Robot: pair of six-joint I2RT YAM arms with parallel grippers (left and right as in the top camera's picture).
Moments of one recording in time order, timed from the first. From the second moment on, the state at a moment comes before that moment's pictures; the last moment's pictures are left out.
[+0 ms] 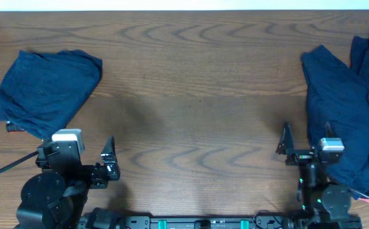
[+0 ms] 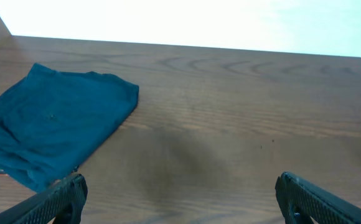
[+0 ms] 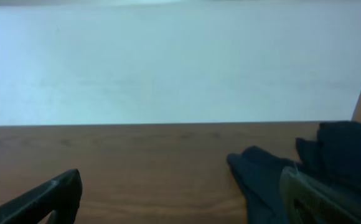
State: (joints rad) left arm -0.22 0.47 1.04 -1.03 -0.14 -0.18; right arm 0.09 0.01 0.08 -0.01 0.09 0.04
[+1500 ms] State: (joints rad) left arm -0.19 0.40 0.95 -1.01 -0.14 -0.17; right arm 0.09 0.03 0.01 -0.06 0.09 0.04
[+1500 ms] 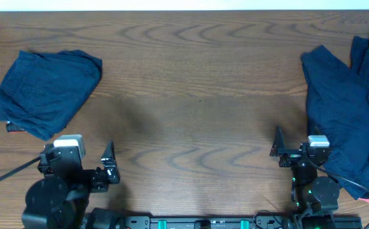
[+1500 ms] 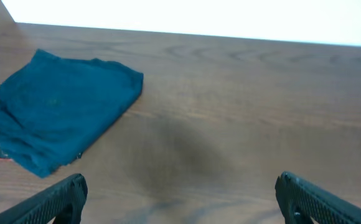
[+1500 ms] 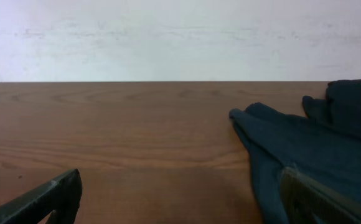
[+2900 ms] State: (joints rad) left arm -0.09 0.01 0.02 -0.11 -0.13 -0.25; right arm 0.09 0.03 0.01 -0.06 0.09 0.04
